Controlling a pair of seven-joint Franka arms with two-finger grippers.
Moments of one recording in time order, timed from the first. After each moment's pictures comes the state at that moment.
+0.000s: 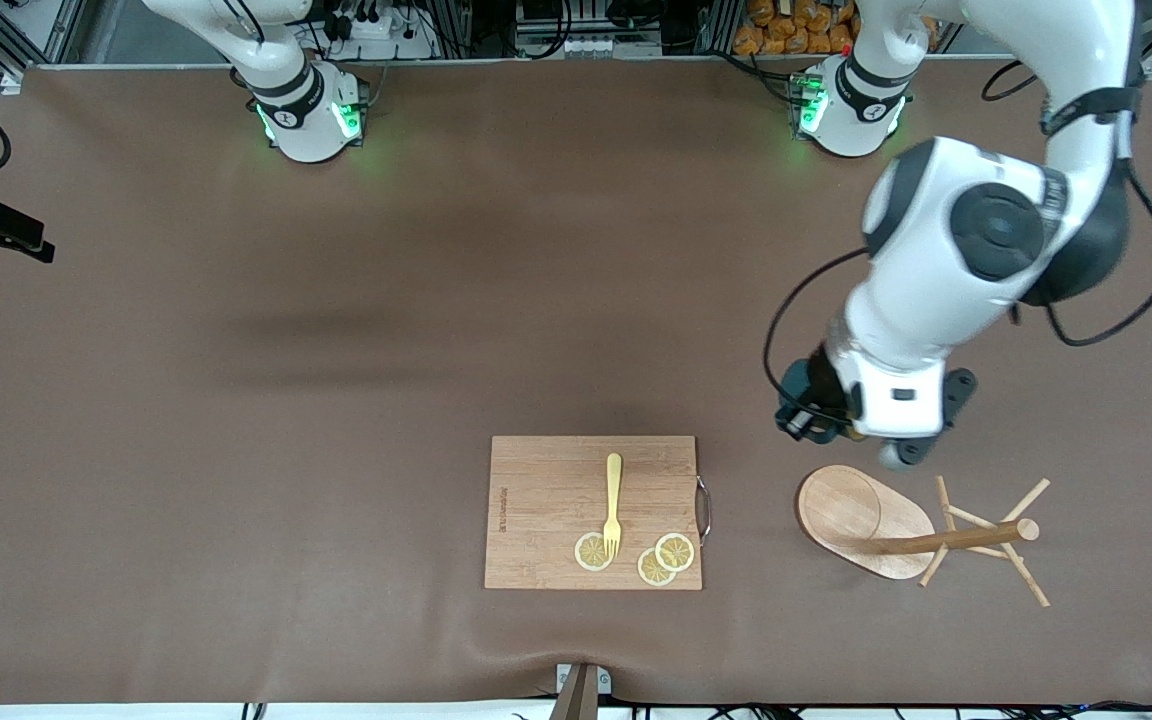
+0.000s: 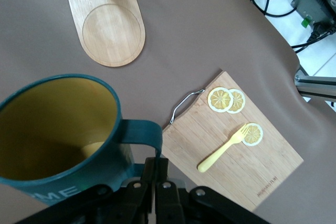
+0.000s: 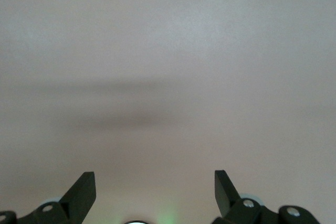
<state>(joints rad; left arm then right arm) -0.29 0.43 -0.06 -1.36 -0.09 1.94 -1.11 -0.06 -0.04 -0.10 -1.67 -0.04 1.54 -0.16</state>
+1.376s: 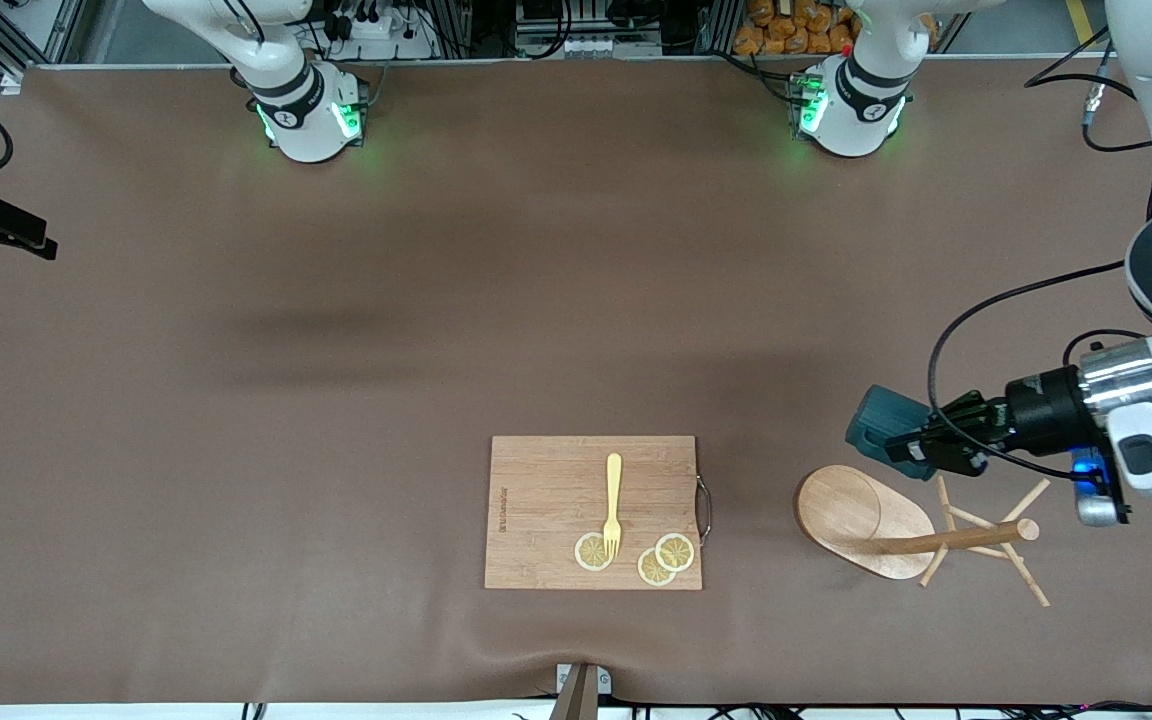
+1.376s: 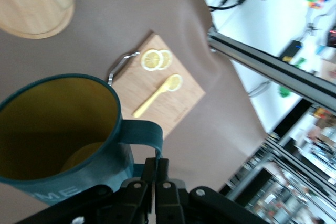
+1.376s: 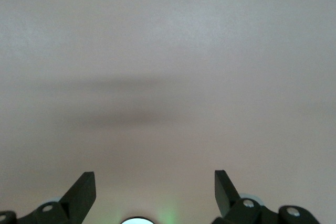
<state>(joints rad) 0.06 0.46 -0.06 -1.37 -0.83 1.86 -0.52 -0.06 -0.04 -0.10 -1.67 -0.04 1.52 -0.15</state>
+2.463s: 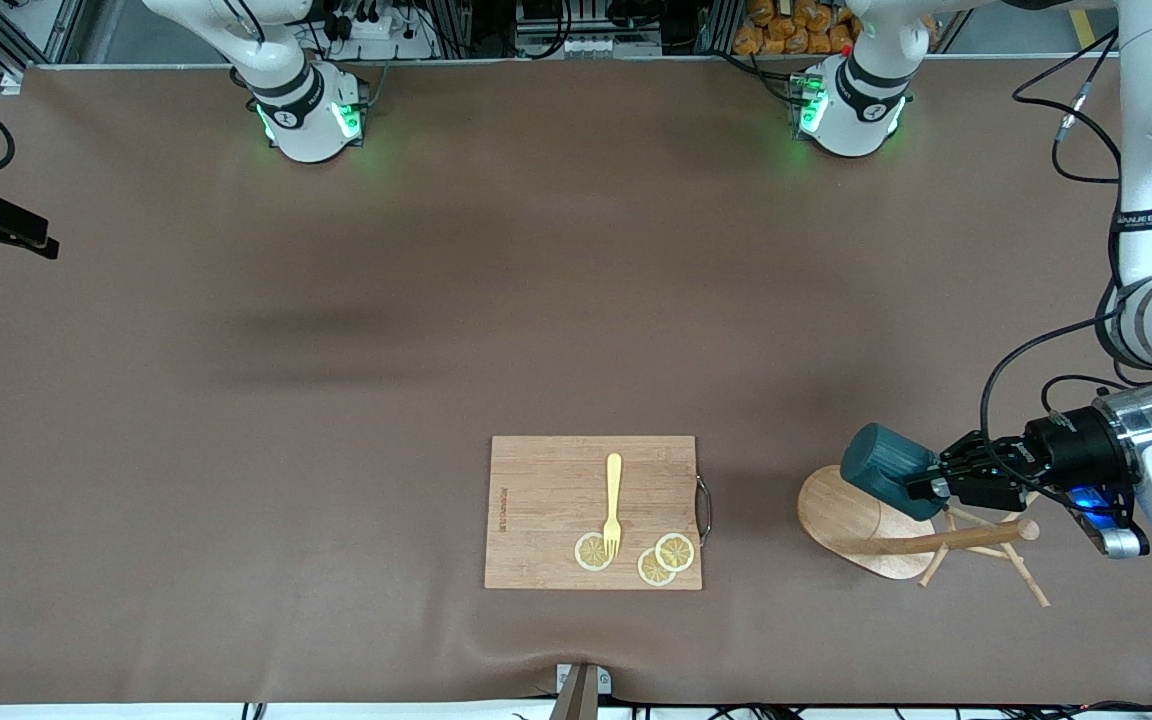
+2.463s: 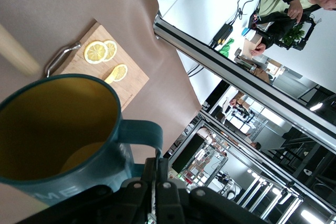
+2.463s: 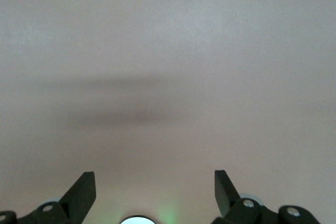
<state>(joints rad) 0.14 0.58 -0.07 -1.37 -1.17 1.84 -0.29 -0.06 -0.04 -0.10 -1.67 -0.04 1.52 -0.15</state>
